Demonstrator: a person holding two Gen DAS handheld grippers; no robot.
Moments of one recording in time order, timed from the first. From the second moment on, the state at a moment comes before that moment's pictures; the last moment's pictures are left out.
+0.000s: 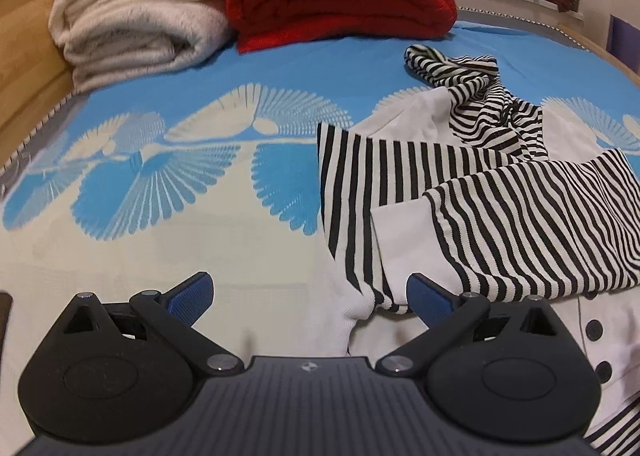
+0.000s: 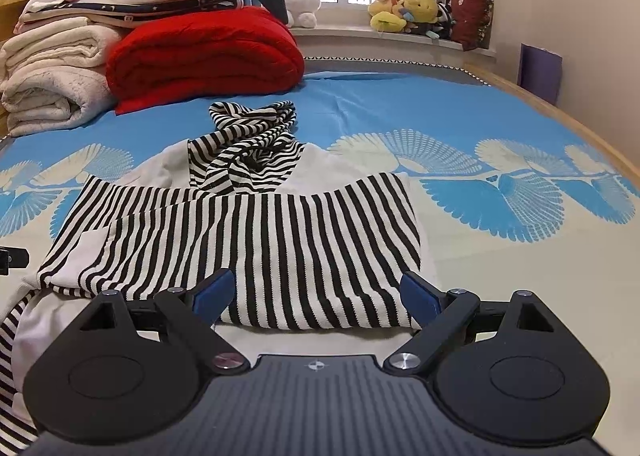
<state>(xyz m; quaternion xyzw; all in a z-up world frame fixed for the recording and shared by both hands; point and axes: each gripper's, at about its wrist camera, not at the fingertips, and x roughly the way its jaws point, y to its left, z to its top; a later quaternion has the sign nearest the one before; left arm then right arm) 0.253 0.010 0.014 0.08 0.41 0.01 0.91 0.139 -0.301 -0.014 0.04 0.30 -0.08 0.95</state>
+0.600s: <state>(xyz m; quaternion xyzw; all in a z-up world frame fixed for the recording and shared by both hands) 0.281 0.108 0.060 0.07 0.37 0.17 0.91 0.248 -0.307 0.138 0.10 0.21 -0.03 0.97</state>
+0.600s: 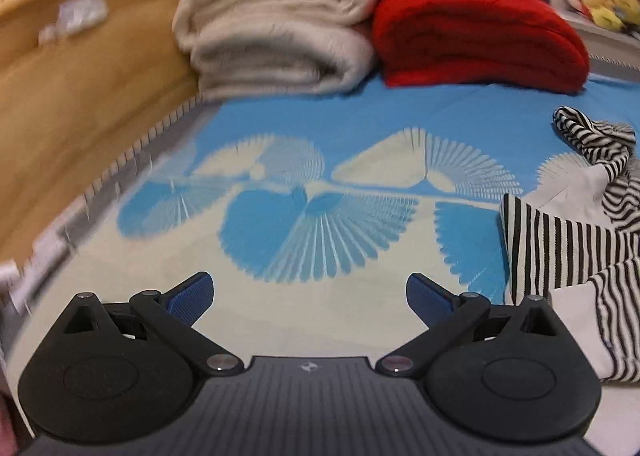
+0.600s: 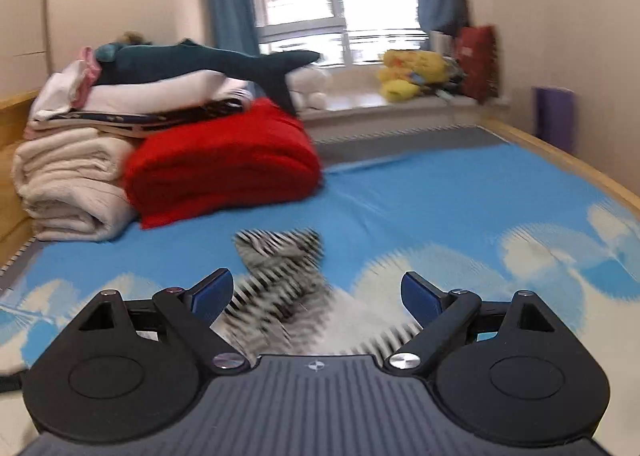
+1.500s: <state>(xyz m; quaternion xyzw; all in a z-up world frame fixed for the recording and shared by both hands) 0.289 0.099 0.021 0.09 0.44 0.12 0.89 0.581 -0.256 0.039 0.12 0.25 -0.03 0.96</state>
